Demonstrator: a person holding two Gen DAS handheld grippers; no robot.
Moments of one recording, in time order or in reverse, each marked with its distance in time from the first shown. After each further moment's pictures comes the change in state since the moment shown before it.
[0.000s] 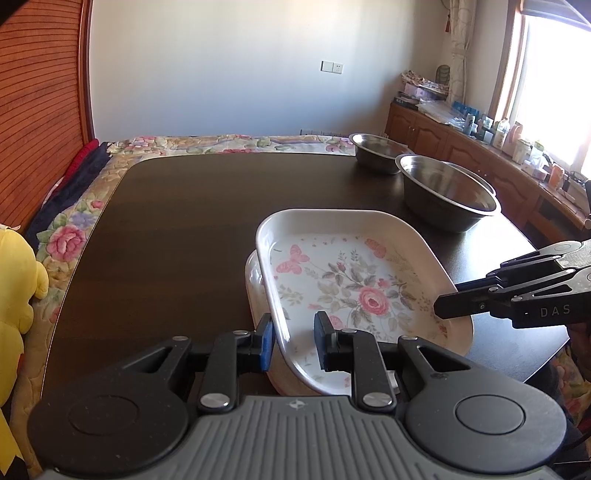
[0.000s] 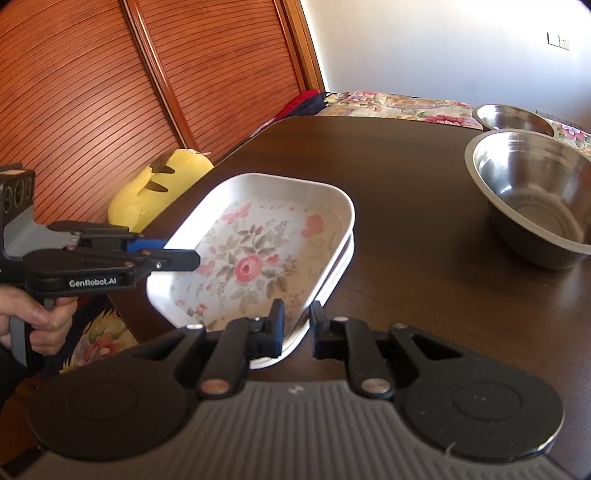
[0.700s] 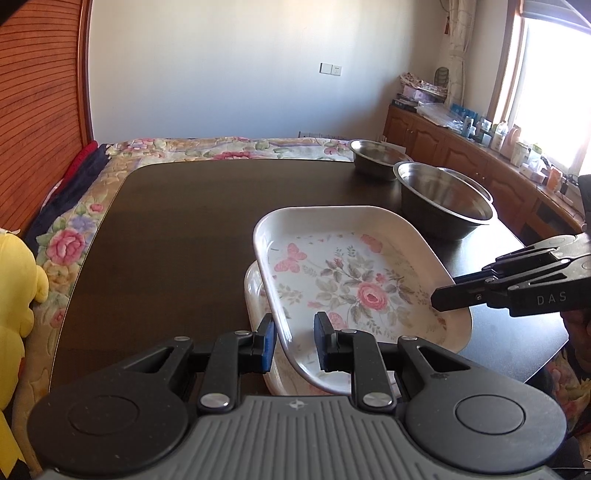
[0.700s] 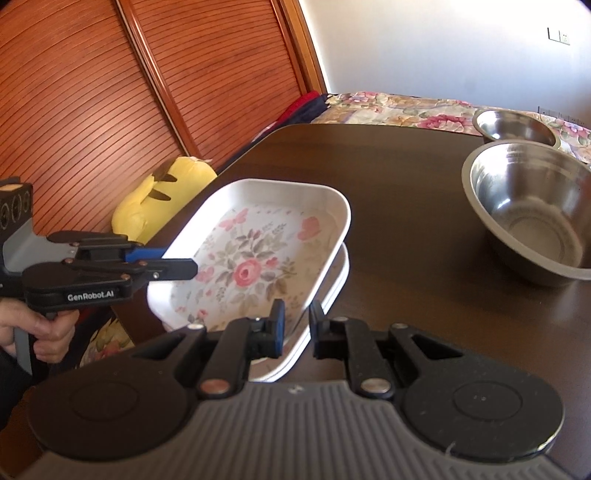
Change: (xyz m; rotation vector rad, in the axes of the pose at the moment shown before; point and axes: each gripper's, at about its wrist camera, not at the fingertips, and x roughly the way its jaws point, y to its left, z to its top) left arm -0.007 0.002 0.006 -0.005 -0.001 -0.006; right arm -0.002 -0.007 0.005 0.013 0.001 0.020
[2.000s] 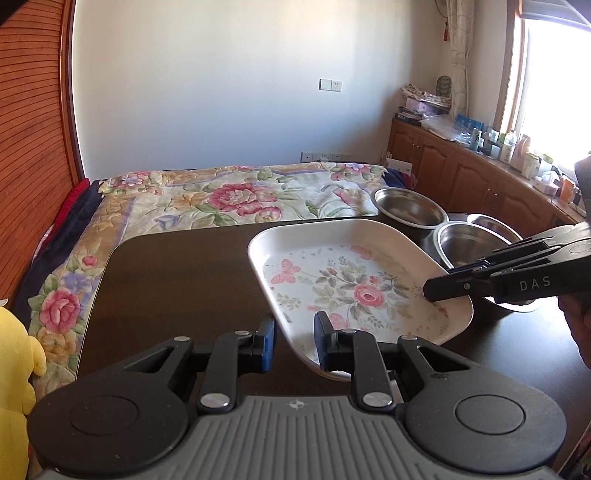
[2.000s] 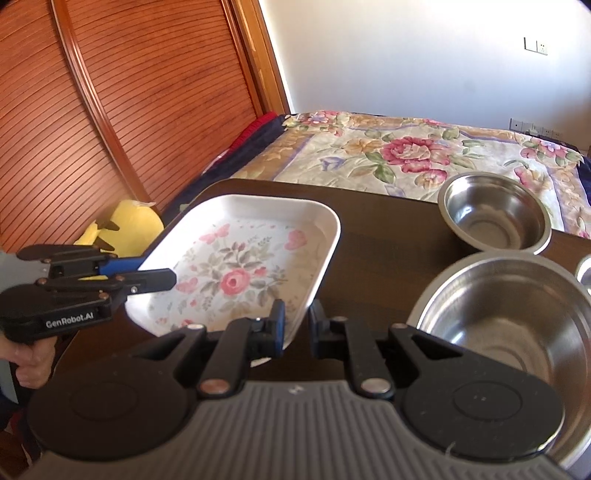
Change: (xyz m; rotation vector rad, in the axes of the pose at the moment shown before) left arm 0.057 0.019 0.090 0.048 -0.051 0.017; right arm 0.040 -0.046 0.086 0.037 -0.031 -0.106
